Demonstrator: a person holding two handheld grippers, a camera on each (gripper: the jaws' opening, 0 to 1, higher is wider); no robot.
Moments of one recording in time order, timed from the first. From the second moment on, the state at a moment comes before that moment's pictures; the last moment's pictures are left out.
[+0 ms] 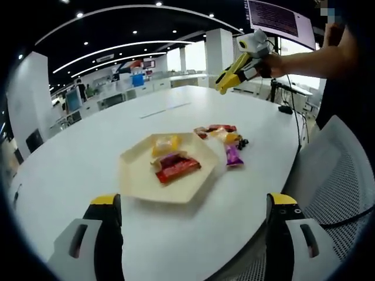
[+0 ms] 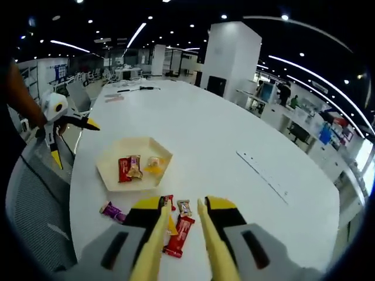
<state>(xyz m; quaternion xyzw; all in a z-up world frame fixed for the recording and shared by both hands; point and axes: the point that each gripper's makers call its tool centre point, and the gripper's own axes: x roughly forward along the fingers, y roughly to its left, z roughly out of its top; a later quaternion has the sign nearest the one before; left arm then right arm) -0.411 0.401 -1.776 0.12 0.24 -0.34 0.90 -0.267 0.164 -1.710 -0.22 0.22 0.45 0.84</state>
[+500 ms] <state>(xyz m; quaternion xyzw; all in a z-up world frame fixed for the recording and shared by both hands) -0.412 0.401 -1.784 0.13 0.26 -0.34 0.90 -0.270 0.138 -1.768 -0.21 0.25 0.43 0.84</state>
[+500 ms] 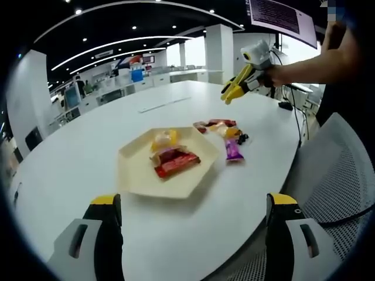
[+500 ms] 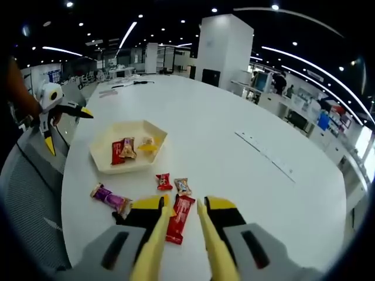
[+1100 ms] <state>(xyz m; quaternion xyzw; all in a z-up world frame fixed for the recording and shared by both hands) -0.415 0.403 -1.793 0.13 0.28 -0.34 0.89 -0.274 0.143 -1.813 -0.19 0.28 0.43 0.84</state>
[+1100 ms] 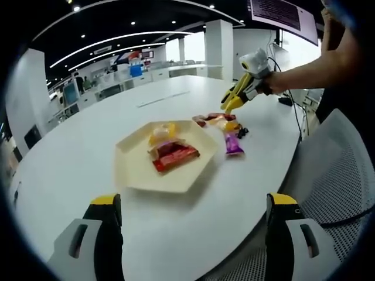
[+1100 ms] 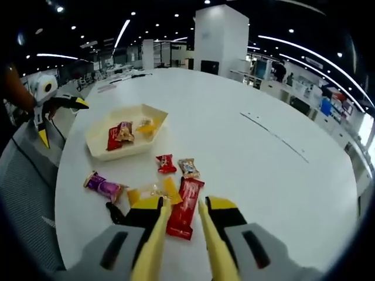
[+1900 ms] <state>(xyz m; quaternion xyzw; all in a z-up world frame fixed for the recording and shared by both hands) -0.419 0.402 -1.800 0.14 0.29 -0.35 0.88 -0.264 0.141 -1.829 -0.21 0.32 0.43 0.82</state>
